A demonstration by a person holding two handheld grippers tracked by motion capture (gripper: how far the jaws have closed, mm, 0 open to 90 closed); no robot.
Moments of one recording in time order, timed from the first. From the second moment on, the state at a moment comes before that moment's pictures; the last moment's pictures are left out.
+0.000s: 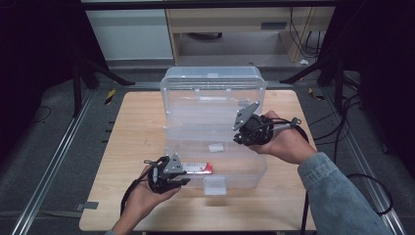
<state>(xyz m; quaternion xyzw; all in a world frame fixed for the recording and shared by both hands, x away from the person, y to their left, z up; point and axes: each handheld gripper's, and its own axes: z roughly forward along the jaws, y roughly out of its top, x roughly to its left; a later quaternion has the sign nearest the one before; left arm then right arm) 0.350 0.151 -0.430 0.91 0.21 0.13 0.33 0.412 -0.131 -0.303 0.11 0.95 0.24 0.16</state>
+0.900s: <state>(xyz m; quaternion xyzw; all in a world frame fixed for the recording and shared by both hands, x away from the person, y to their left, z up) 0.340 0.166 -0.405 0.88 0.24 0.12 0.40 0.406 -0.134 -0.308 0.12 0.95 0.24 0.16</state>
